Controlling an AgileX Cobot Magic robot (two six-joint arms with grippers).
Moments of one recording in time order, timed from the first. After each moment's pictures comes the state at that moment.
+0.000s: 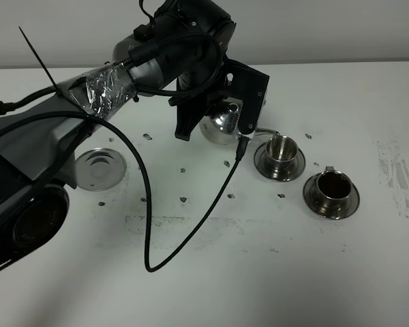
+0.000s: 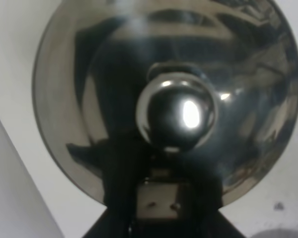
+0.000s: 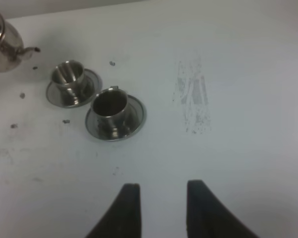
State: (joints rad) left arm -0.66 2.34 -2.19 0.31 1.11 1.20; right arm 0.09 -0.01 -0.52 0.01 1.11 0.10
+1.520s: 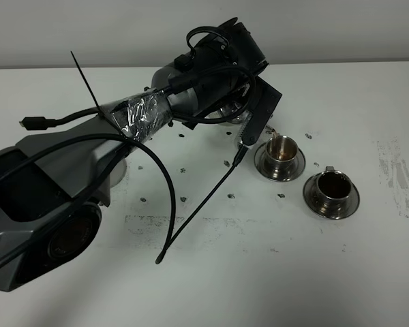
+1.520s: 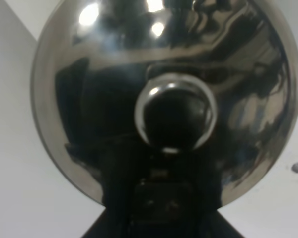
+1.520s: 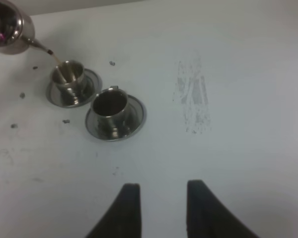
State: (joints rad) left arm -0.74 2.41 -2.22 0.64 0.98 1.18; right arm 0.09 -0.01 -0.52 0.01 1.11 0.10
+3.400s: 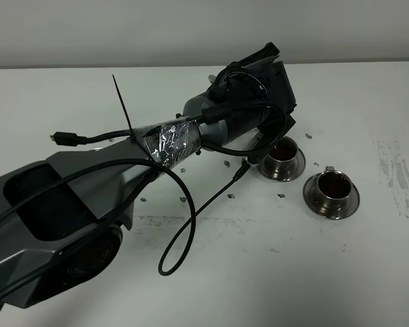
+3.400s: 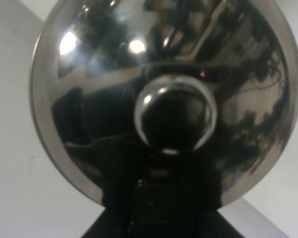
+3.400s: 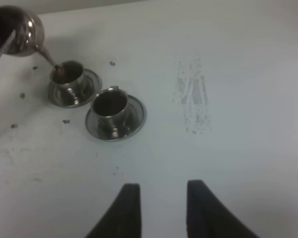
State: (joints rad) left arm -0.83 2.45 -2.18 0.86 0.96 1.18; right arm 0.09 -0.01 -0.52 0.01 1.11 0.10
